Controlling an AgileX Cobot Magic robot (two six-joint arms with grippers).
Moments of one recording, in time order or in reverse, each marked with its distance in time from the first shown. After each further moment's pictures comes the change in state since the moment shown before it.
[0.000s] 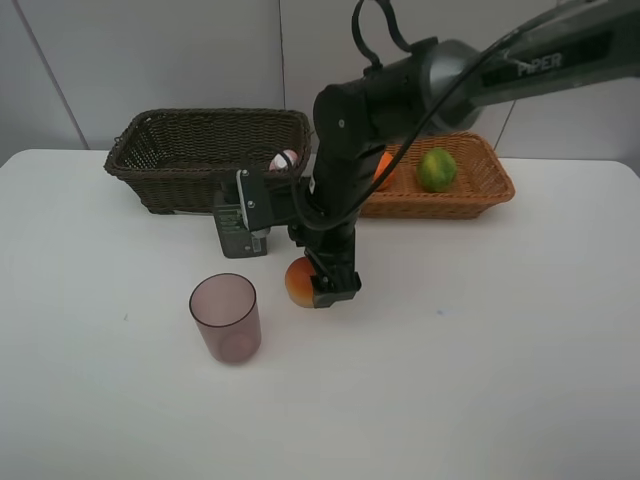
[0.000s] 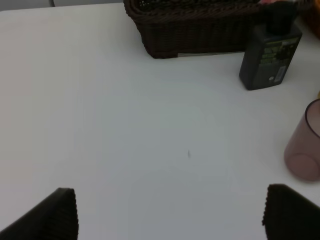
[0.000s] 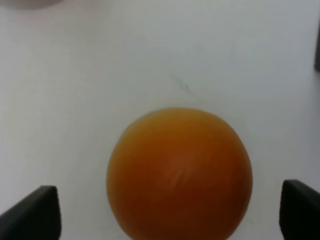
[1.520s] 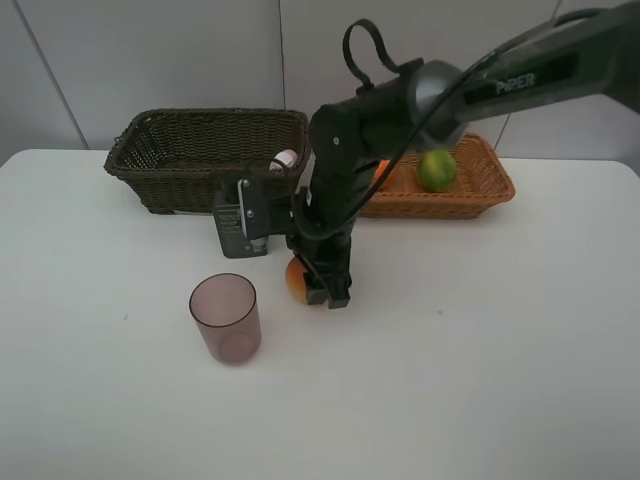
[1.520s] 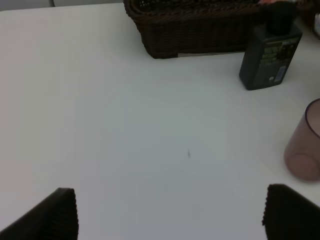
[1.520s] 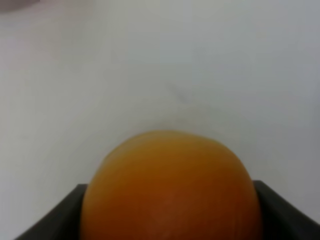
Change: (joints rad) left arm 0.000 0.000 0.000 0.000 0.000 0.000; right arm 0.000 0.042 0.000 -0.001 -0.044 0.034
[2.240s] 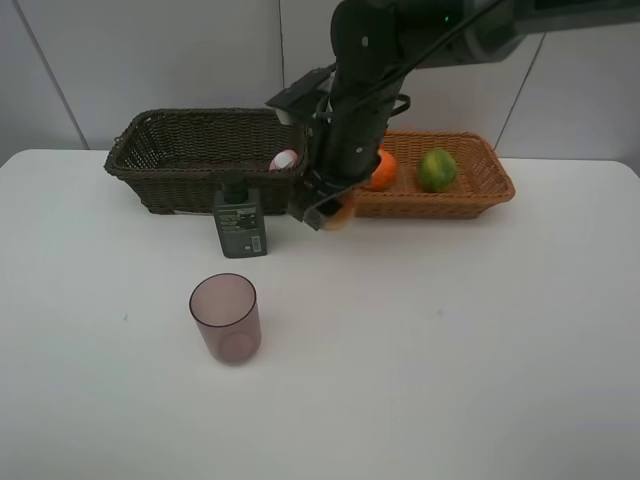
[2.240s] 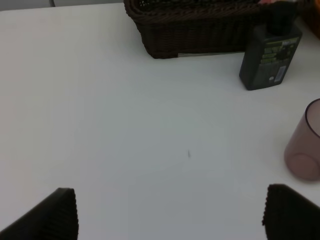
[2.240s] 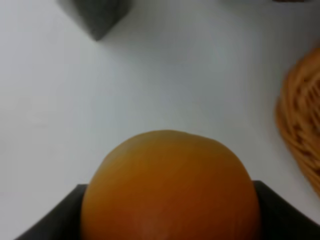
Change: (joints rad) left arm 0.000 0.000 0.000 0.000 0.000 0.000; right arm -0.053 -0.116 -0.146 -0.143 0.159 0.886
